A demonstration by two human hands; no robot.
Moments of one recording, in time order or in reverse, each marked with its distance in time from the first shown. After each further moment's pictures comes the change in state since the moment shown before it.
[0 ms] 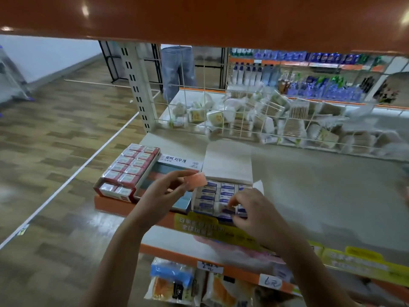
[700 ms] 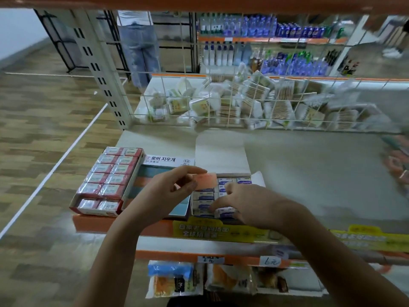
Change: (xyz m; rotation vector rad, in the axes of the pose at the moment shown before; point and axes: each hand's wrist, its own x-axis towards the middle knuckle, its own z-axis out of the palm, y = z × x) left_hand 0.033 0.011 -0.014 0.208 -0.305 0.144; right_hand 0.035 -0.027 -0.019 -0.246 -0.459 0.033
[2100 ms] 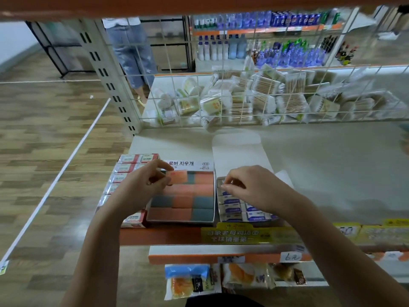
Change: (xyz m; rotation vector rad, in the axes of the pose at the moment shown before) left_hand 0.004 -0.083 -0.069 0.013 0.089 -0.166; right_hand 0.037 -0.020 -0.011 0.361 0.348 0.124
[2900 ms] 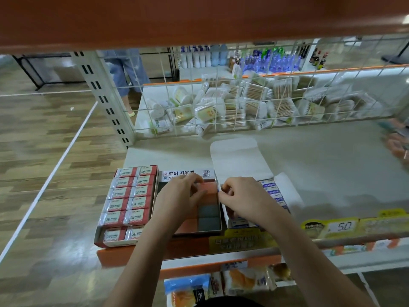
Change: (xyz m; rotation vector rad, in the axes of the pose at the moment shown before) left_hand 0.026 0.018 0.055 0.411 0.049 0.175; right_hand 0.008 -0.036 0.022 0.176 0.102 0.354
